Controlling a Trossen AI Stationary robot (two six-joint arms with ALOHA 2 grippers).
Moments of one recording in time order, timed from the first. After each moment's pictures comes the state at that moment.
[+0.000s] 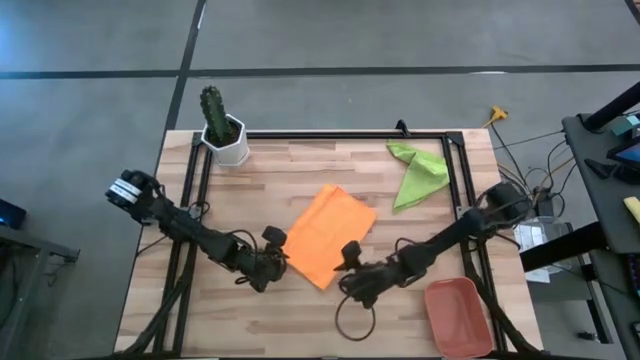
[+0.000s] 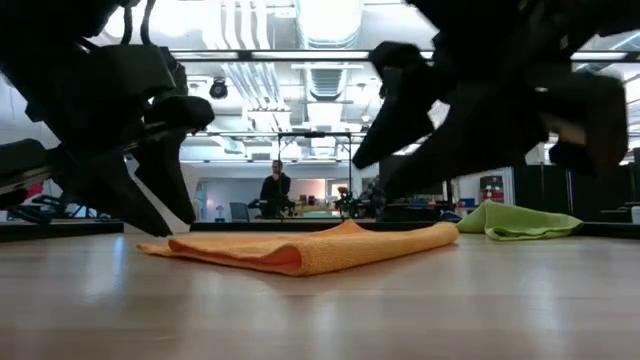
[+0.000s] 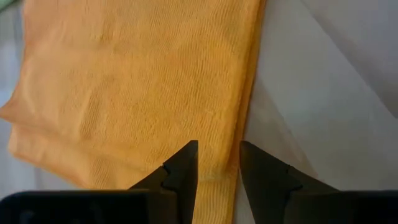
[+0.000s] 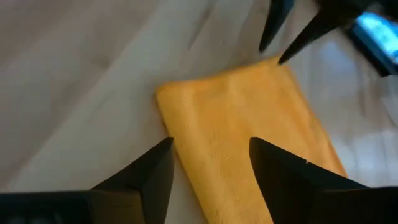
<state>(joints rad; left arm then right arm) -0.49 1.54 0.66 -0.07 -0.42 0.19 0.49 1.84 0.98 0.05 0.41 -0.31</state>
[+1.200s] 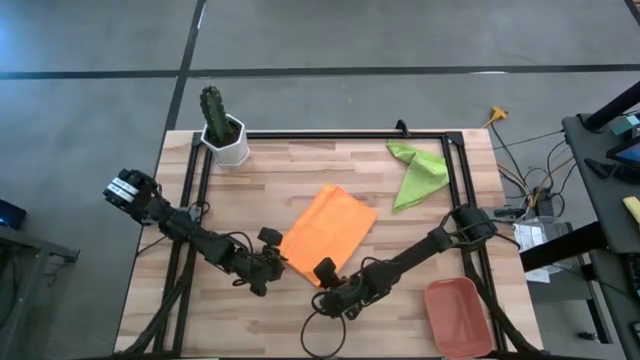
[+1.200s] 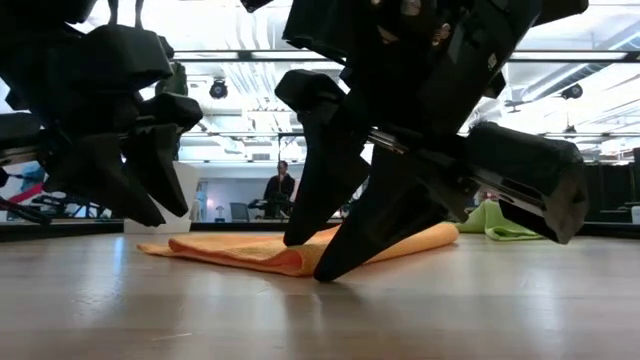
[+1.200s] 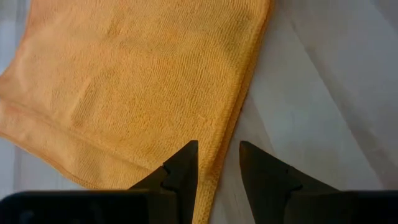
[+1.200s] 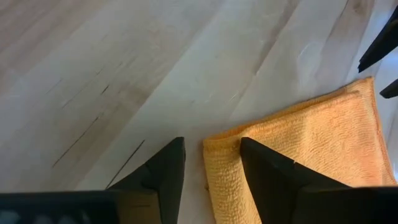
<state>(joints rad) -0.53 1.51 0.65 -0.07 -0.43 0.01 0.48 2.16 1.41 -0.27 0.31 -0.38</state>
